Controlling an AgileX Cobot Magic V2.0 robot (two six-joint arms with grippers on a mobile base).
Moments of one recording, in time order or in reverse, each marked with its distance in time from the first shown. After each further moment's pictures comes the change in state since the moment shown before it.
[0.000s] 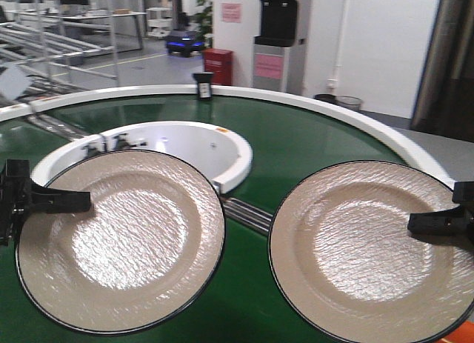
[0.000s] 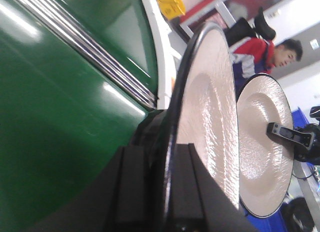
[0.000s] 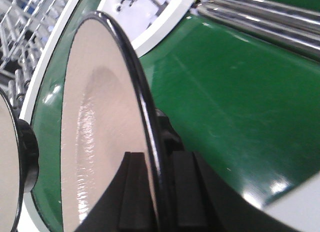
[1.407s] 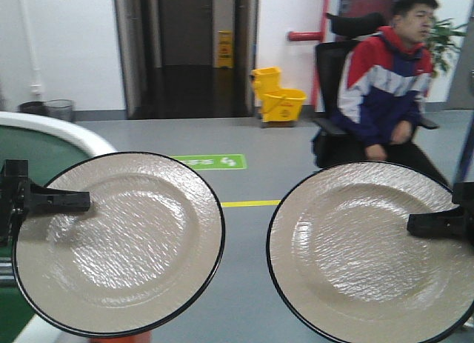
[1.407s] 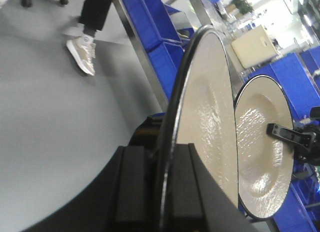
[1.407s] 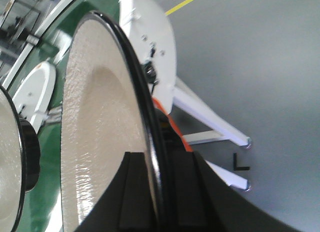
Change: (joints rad) left arm 0.000 0.000 0.000 0.001 0.000 0.000; right arm 0.000 0.000 0.000 -0.001 0.007 0.000
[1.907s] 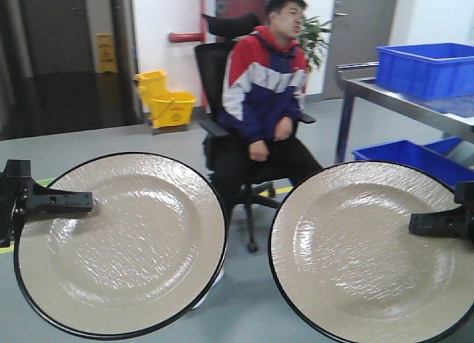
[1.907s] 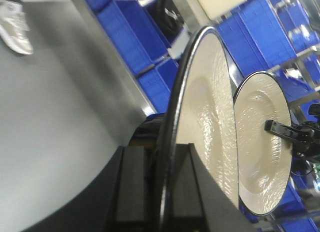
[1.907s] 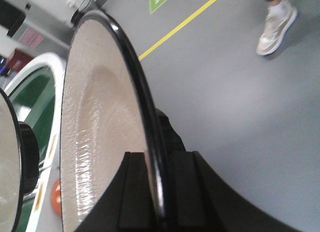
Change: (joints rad) left arm 0.000 0.000 0.000 -0.001 0.004 0.000; right arm 0.000 0.000 0.000 0.000 0.000 0.000
